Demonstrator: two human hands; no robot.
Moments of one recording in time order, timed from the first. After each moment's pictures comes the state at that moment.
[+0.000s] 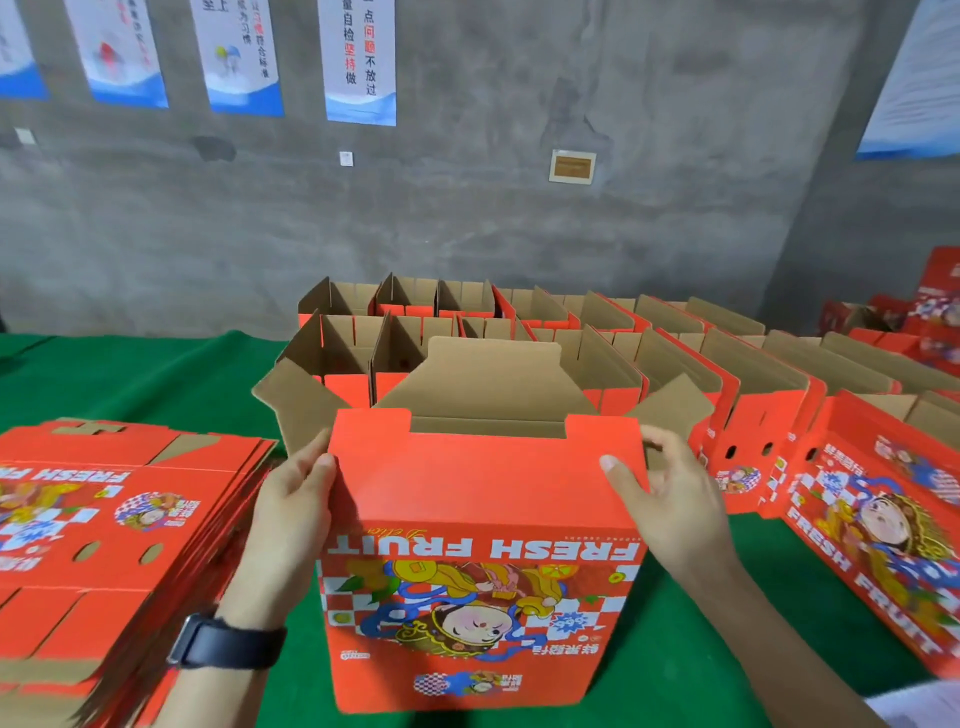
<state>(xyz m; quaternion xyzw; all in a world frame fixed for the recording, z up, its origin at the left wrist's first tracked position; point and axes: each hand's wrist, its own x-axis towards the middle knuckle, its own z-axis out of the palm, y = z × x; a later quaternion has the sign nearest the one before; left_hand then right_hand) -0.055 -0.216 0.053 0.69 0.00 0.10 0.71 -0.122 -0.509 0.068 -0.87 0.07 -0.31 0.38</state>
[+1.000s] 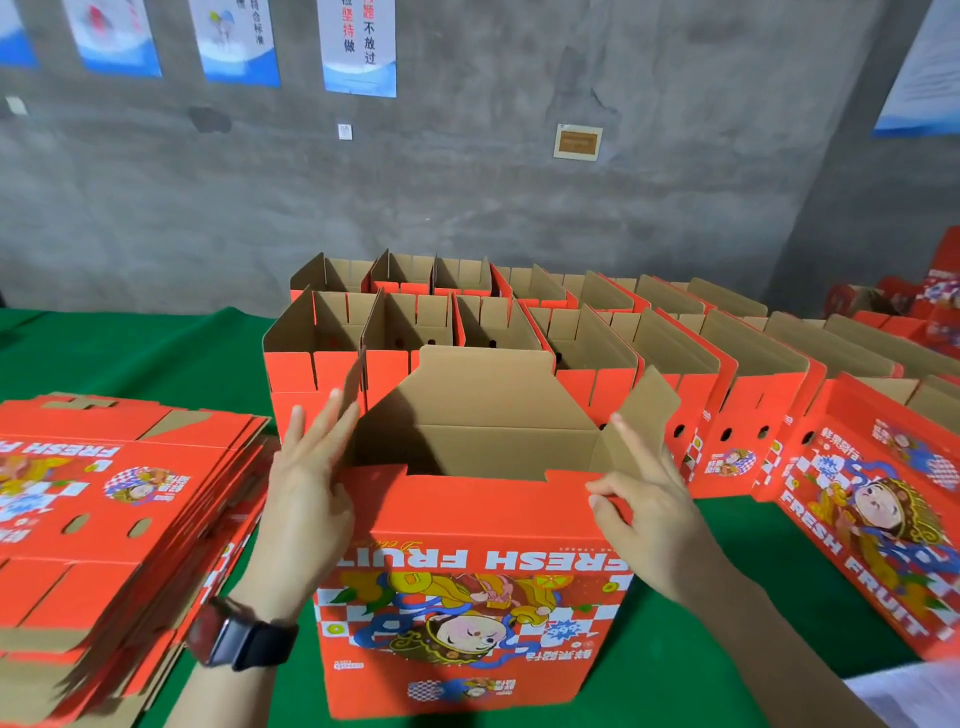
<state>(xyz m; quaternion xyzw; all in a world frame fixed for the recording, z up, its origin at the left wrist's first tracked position) -0.070 -0.234 0.044 0.88 -0.14 0.25 0.37 -0.126 -0.533 0.033 -0.95 -0.03 -0.23 0.20</state>
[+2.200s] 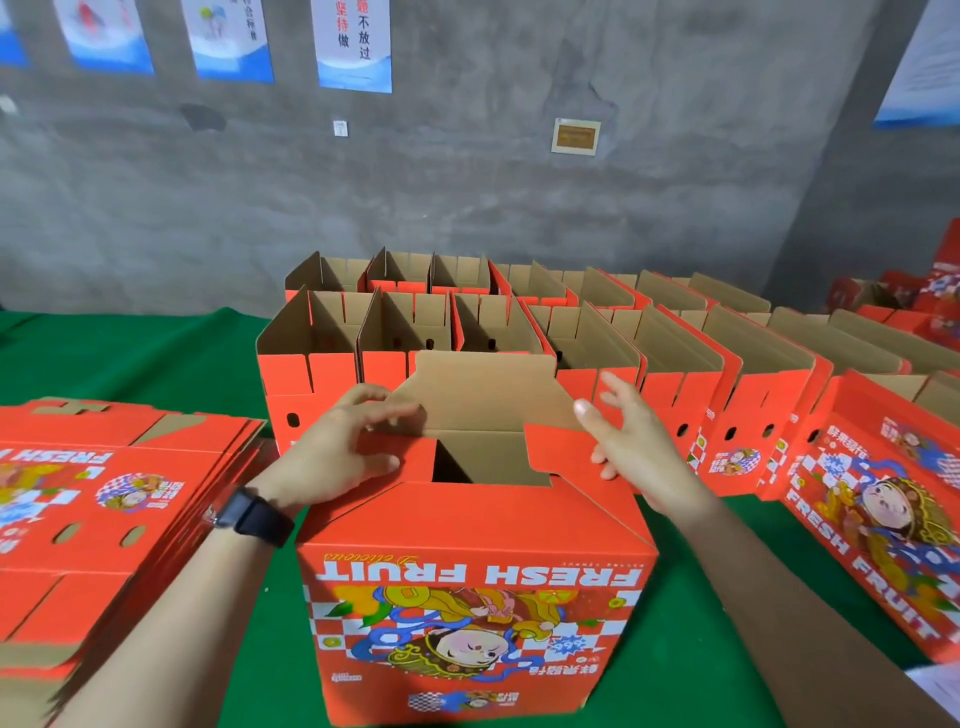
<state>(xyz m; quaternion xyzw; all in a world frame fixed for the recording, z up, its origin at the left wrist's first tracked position) 0.001 -0.235 0.068 0.89 -0.28 0.06 0.36 -0.059 -0.534 0.070 -0.86 0.06 -0.15 0.48</state>
